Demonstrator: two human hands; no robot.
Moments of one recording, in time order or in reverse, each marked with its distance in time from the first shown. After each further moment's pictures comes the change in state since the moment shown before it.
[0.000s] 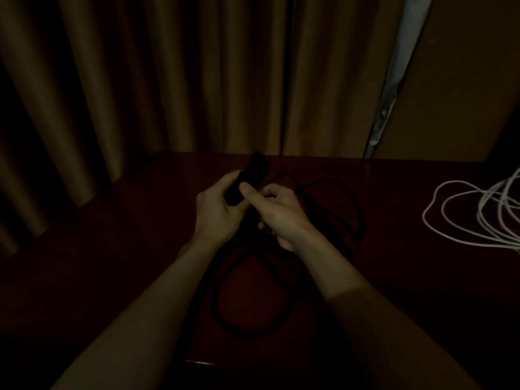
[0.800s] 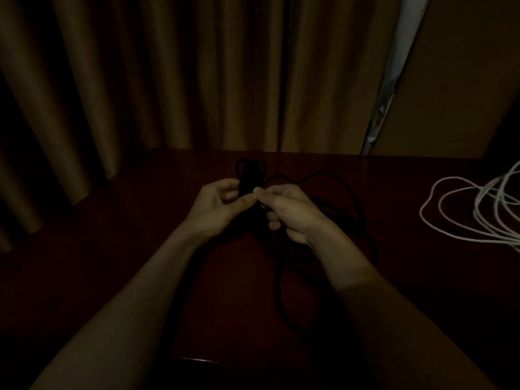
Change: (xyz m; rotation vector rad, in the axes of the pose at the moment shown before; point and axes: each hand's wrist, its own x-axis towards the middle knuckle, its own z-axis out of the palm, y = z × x) left_hand 0.005 0.004 -0.010 -0.346 -0.303 -0.261; right_hand 0.007 0.001 -0.027 -0.020 -0.159 0.064
